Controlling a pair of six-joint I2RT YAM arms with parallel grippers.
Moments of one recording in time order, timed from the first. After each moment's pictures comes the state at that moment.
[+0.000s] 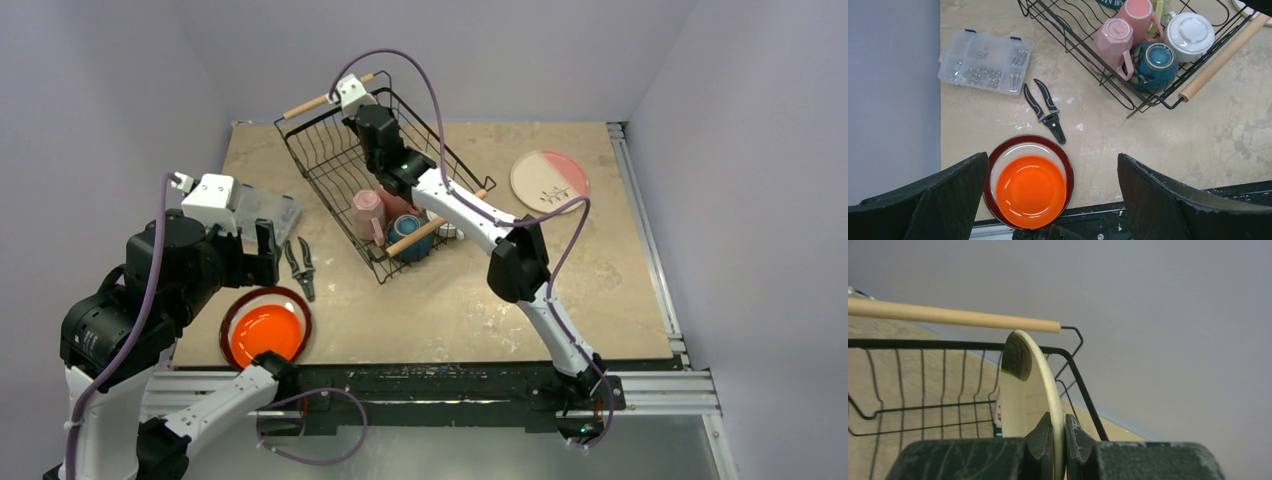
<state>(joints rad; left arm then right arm) -0.52 0.82 1.65 -1.38 -0.37 -0.20 0.83 2.38 2.36 -0.05 0.63 -0.38</state>
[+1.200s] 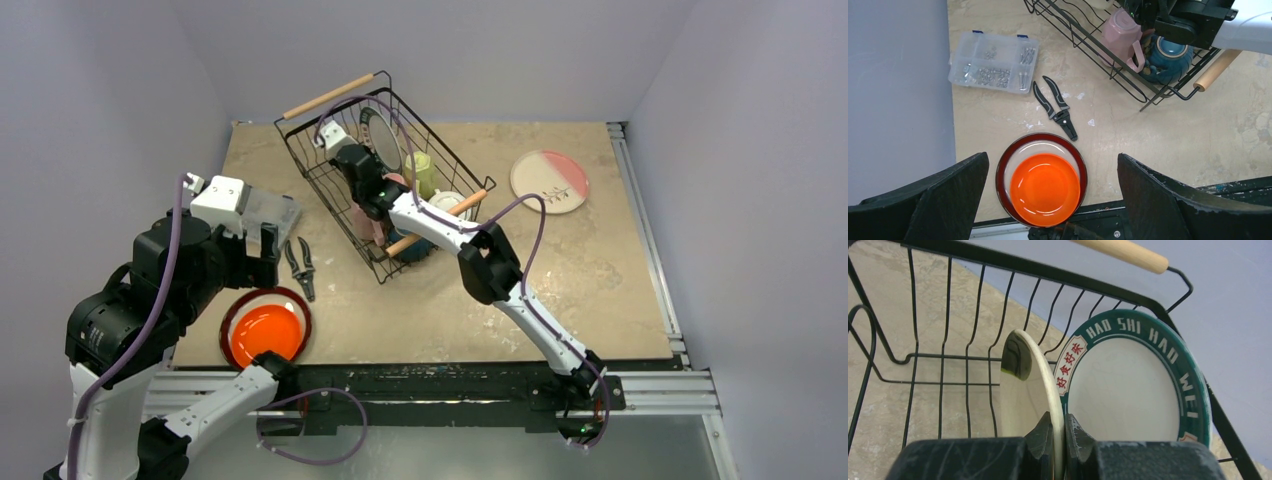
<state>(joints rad) -0.52 0.82 1.62 -1.38 -0.38 -0.13 0.87 2.63 2.42 0.01 0.58 -0.34</state>
